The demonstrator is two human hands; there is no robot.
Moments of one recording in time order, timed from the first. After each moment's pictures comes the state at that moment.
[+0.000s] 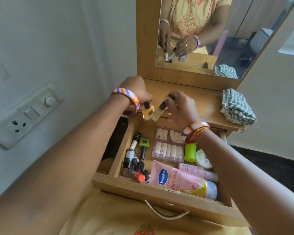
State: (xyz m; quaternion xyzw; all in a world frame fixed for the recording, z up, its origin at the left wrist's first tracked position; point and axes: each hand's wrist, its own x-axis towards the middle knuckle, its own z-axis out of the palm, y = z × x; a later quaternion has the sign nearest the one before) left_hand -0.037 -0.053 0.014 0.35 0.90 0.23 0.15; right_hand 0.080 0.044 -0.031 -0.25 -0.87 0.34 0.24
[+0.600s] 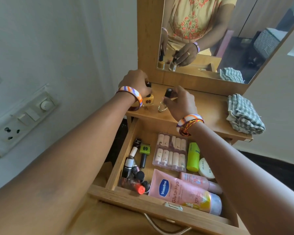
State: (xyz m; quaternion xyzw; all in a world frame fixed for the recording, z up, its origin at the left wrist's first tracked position) left_hand -0.075 -0.017 -0.001 0.35 0.90 0.26 0.01; right_hand 0.040 0.073 -0.037 -0.32 -0.87 0.31 0.22
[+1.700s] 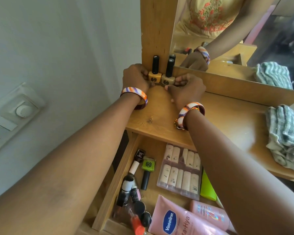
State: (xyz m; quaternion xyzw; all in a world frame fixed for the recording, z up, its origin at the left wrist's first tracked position) left_hand -0.164 0.048 -0.067 0.21 0.89 0.41 0.00; right_hand -0.066 0.136 -0.069 -0.39 -0.75 0.46 0.27
